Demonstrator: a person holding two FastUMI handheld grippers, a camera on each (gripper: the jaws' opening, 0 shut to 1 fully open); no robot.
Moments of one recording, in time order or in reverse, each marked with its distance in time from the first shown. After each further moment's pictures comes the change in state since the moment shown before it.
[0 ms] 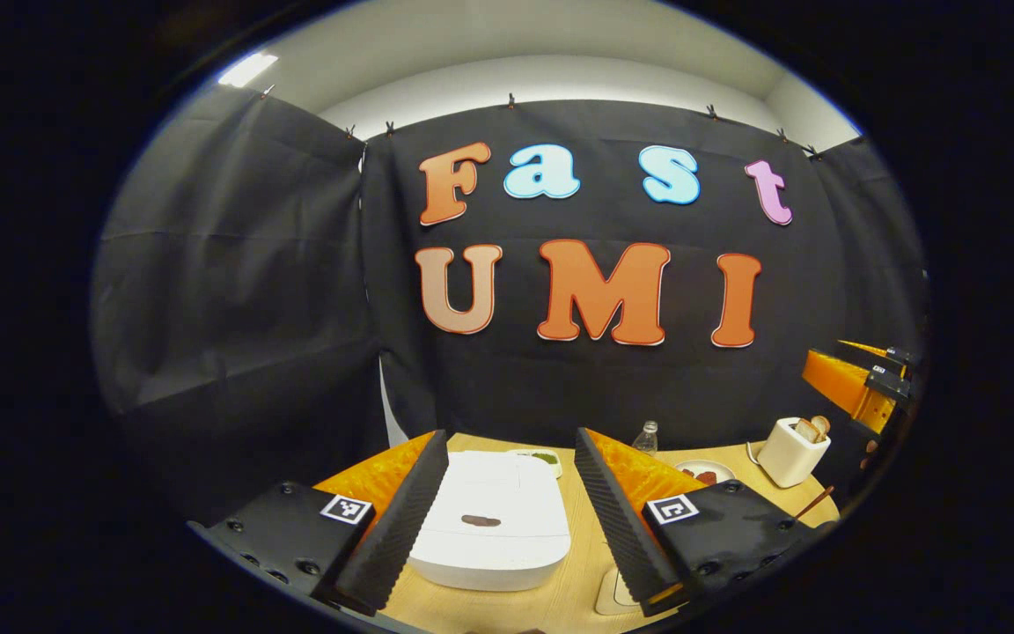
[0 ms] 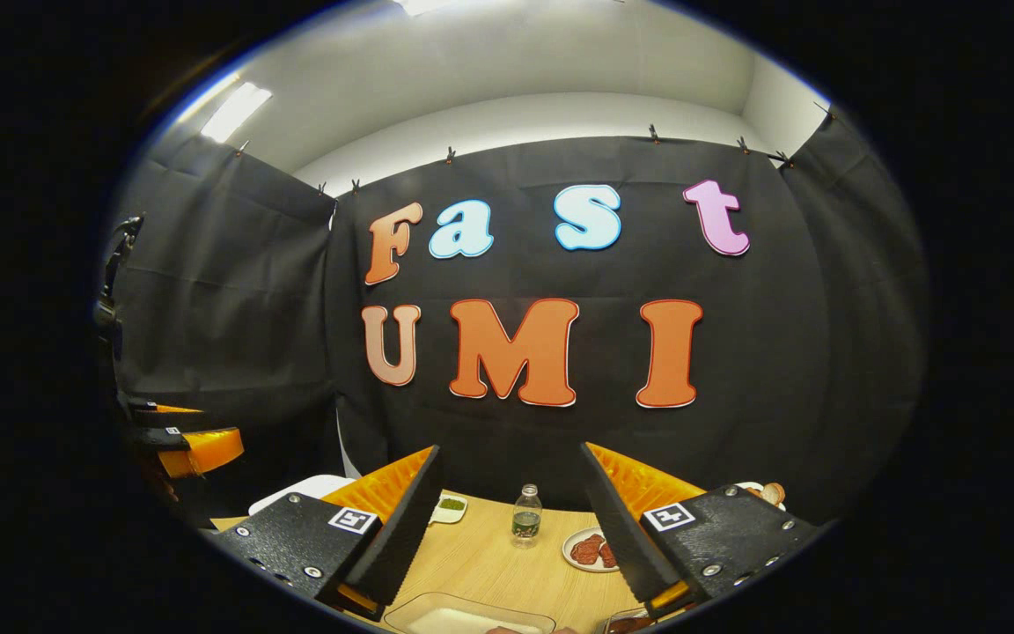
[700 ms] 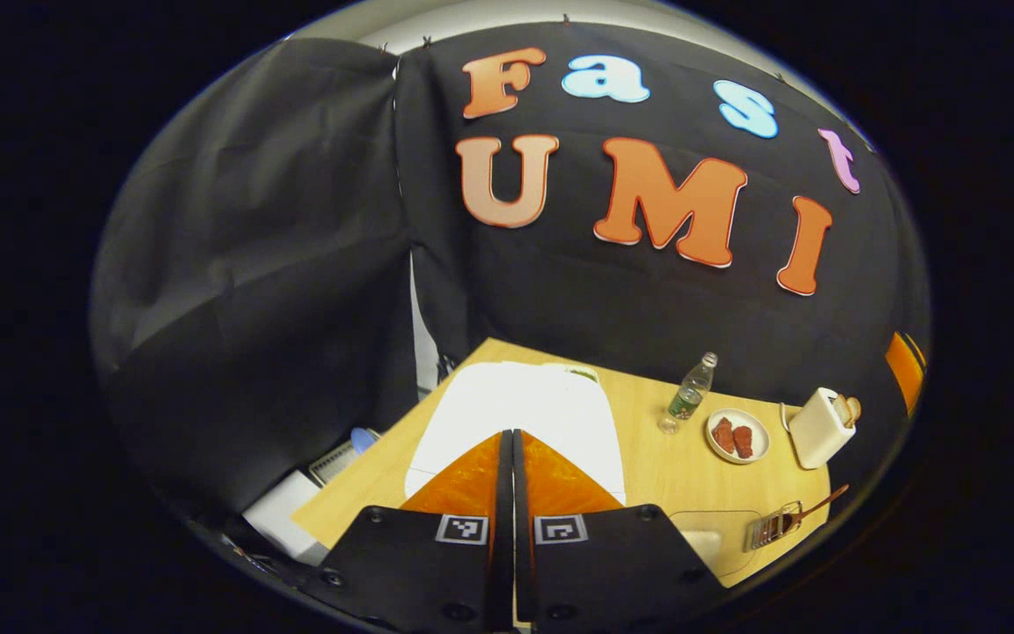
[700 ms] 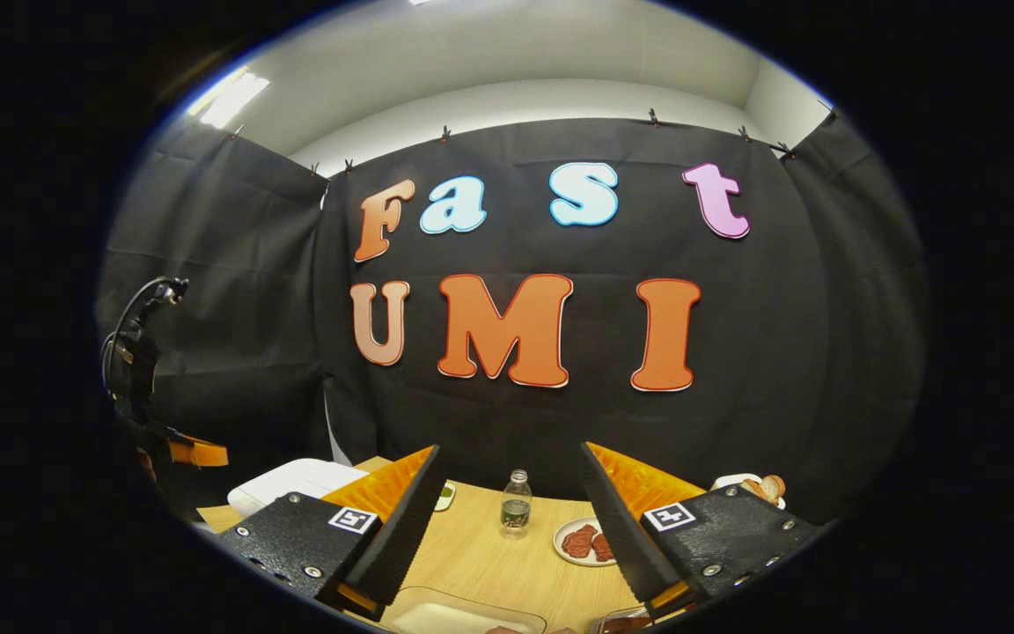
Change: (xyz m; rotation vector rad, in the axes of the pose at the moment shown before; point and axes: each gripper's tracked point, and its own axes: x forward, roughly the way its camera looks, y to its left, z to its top) left arm 0.057 0.044 -0.101 -0.138 0.414 0.095; right arm 0.022 -0.019 -0.029 -0.015 0.058 -0.045
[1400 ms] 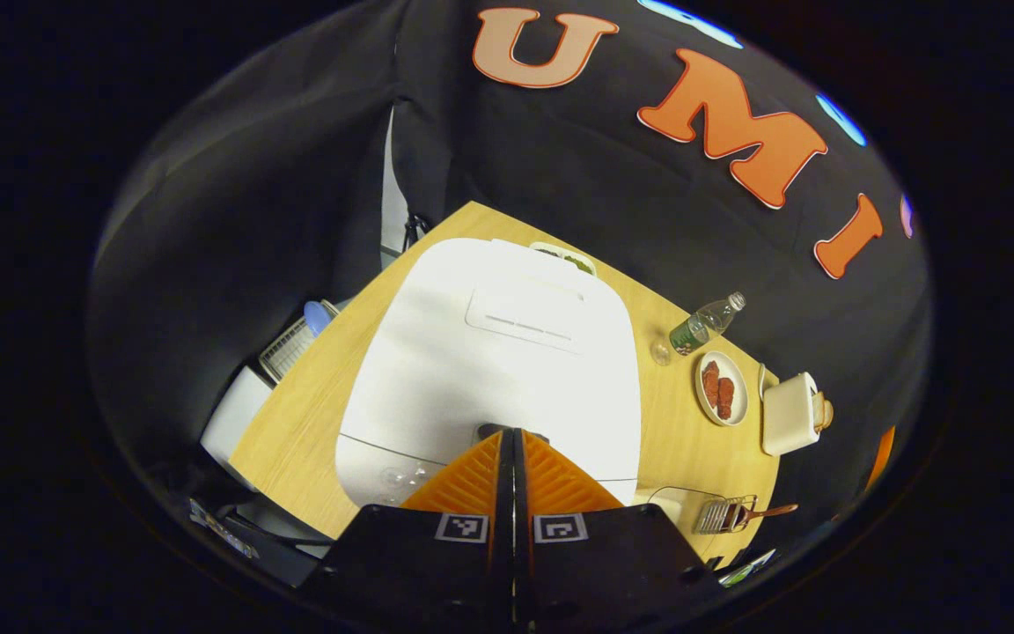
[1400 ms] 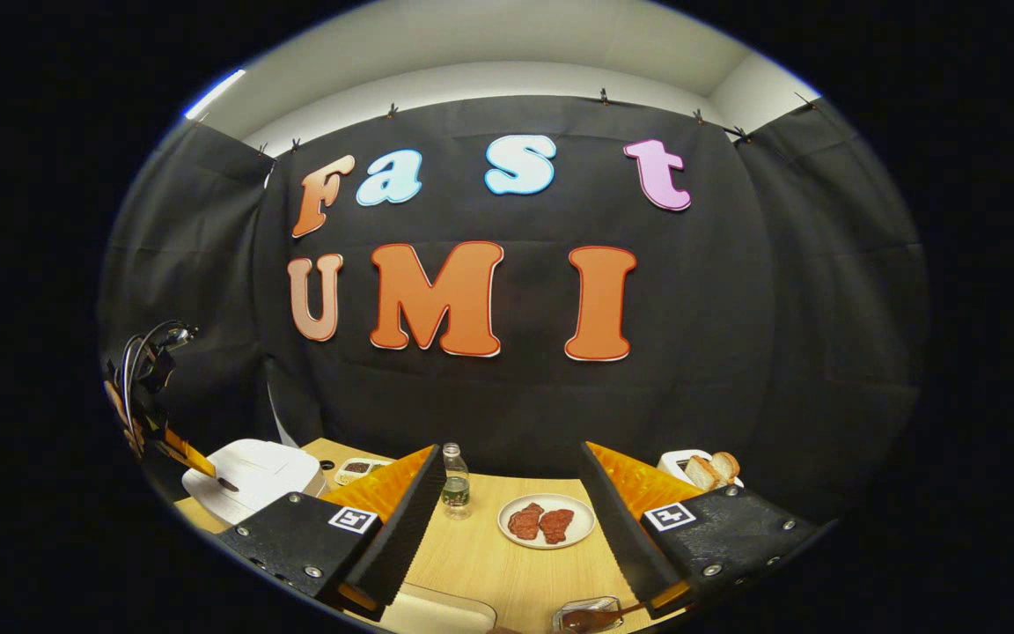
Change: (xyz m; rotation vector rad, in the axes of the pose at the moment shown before) left arm 0.096 -0.010 -0.053 -0.133 0.482 -0.112; right arm -0.006 -0.075 -0.042 0.006 0.091 -0.192
